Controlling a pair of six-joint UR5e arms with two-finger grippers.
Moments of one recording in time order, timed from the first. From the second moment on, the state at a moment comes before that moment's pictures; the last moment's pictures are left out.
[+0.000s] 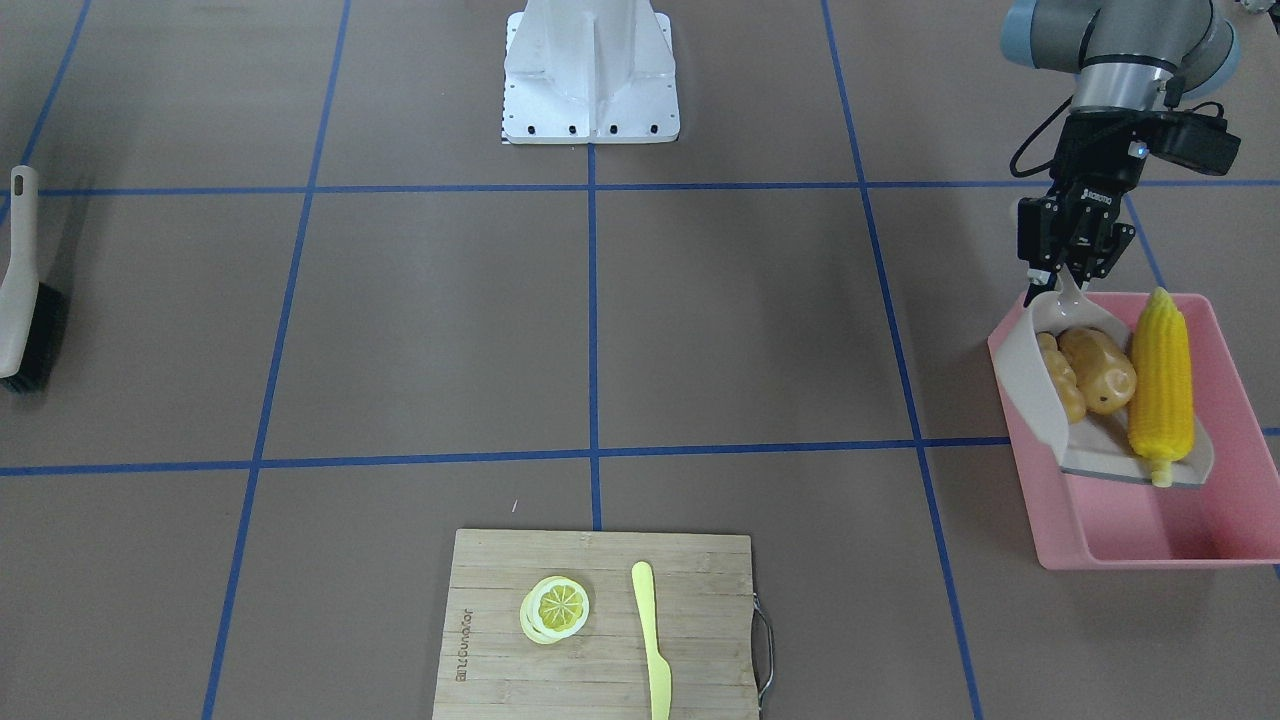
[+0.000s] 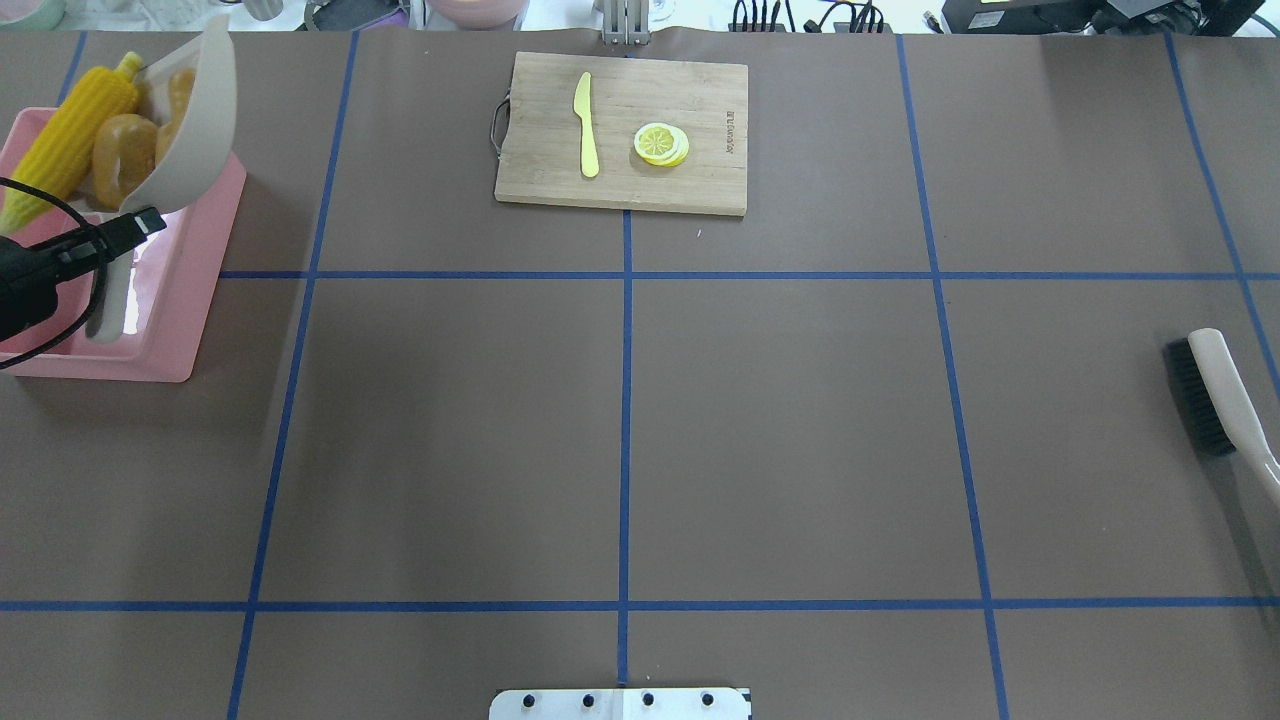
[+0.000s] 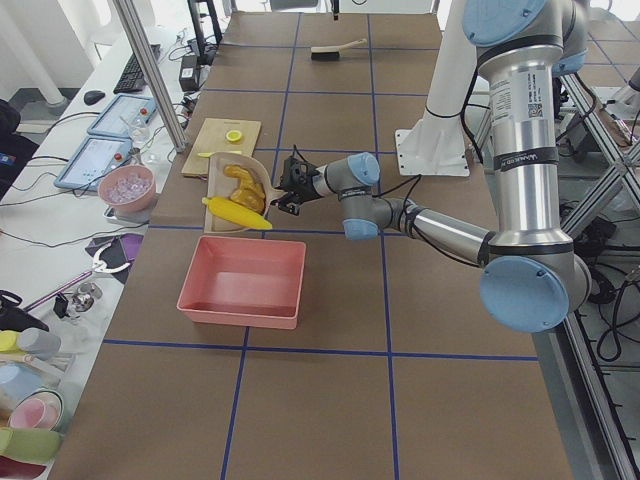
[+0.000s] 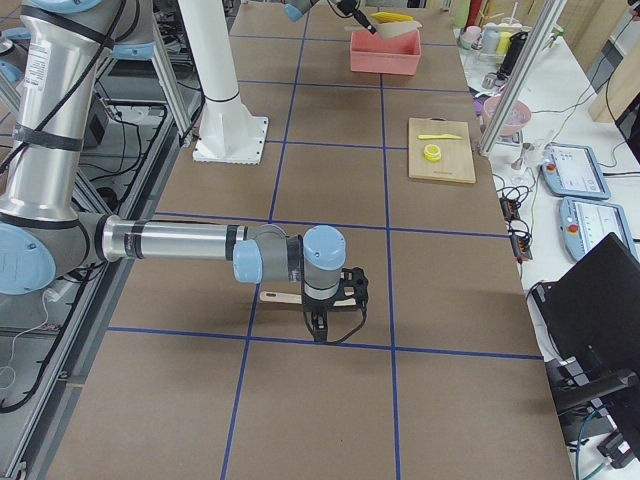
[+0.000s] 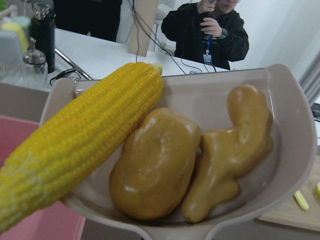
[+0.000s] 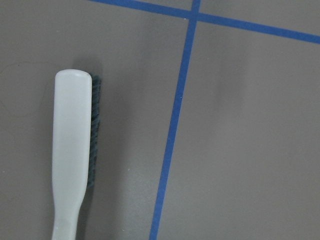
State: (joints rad) left arm -0.76 -1.41 -1.94 -2.68 -1.41 -1.44; right arm 1.46 -1.81 1.80 -1.52 2.29 -0.06
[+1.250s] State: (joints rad) left arm -0.79 -1.34 -1.94 -3.02 -1.52 -2.58; right arm 1.50 -1.79 1.81 -1.54 2.28 -0.08
